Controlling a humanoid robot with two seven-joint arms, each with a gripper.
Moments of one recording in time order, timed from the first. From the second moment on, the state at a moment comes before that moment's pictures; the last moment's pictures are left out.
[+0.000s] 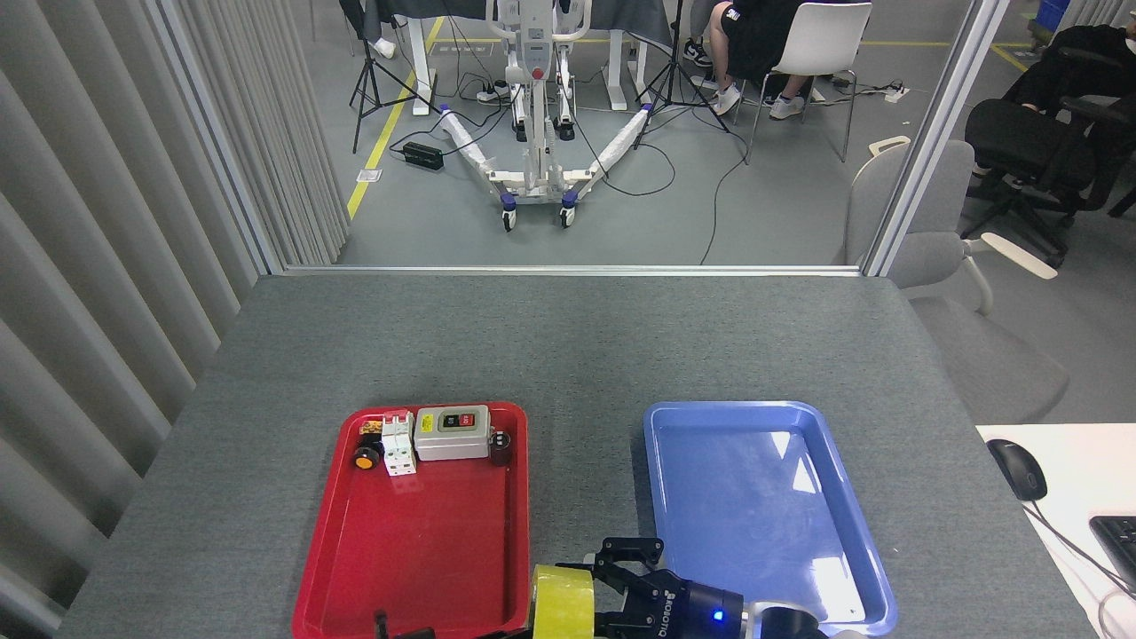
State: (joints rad) left arm -0.01 -0.11 0.05 -1.40 -0.25 -0.59 -1.25; right arm -0.26 -0.34 0.71 -1.45 1.22 -0.63 -0.17
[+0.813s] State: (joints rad) left arm 0.01 -0.09 0.08 -1.39 -0.19 -0.73 -1.30; right arm -0.26 -0.34 0.71 -1.45 1.22 -0.61 -0.18
